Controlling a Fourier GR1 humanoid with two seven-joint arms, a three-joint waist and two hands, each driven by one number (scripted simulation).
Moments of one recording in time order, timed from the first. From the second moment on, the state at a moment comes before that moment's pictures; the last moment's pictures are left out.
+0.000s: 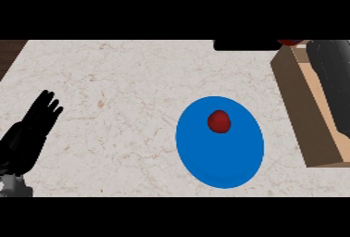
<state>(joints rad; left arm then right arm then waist) -0.02 0.24 0.20 -1.65 0.23 -0.09 0.28 -1.08 -0.44 0.03 -0.97 1.17 0.07 1.01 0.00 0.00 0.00</state>
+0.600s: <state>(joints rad) -0.04 0.22 0.19 -1.67 0.22 -0.09 0.29 -0.89 -0.50 -0.08 -0.93 1.13 -0.09 0.83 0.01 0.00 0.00</state>
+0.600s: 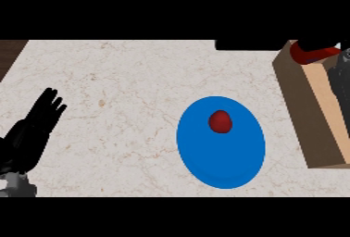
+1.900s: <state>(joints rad) -0.03 0.22 0.21 -1.66 0.22 -0.10 0.28 -0.66 -0.39 -0.40 -1.03 0.80 -0.57 0.56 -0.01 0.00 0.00</state>
